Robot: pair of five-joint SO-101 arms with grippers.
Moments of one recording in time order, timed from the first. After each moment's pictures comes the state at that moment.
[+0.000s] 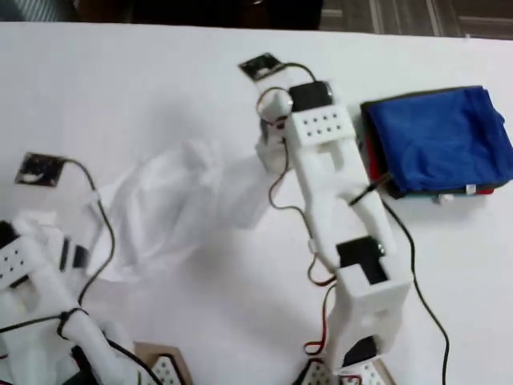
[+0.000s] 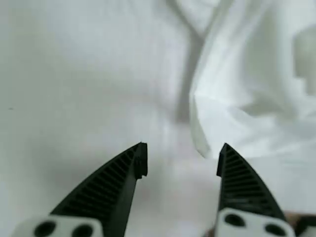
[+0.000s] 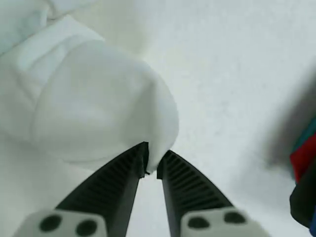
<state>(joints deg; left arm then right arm) -43.6 -36.1 47.6 76.7 -39.7 -19.3 19.0 -24.5 96.4 15.3</state>
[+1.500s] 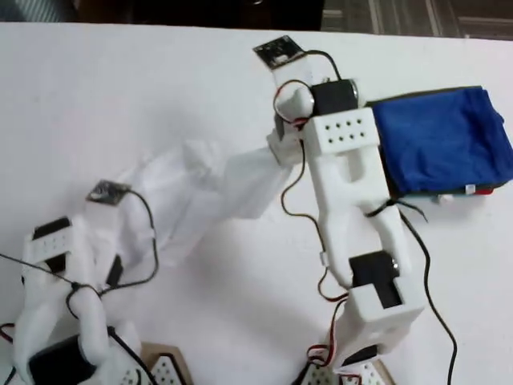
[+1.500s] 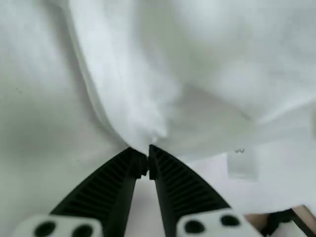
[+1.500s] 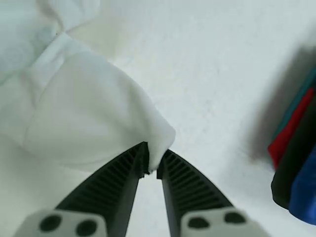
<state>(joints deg) -32.1 -22.9 60.7 64.4 -34.9 -18.2 10.9 -24.5 97.9 15.3</state>
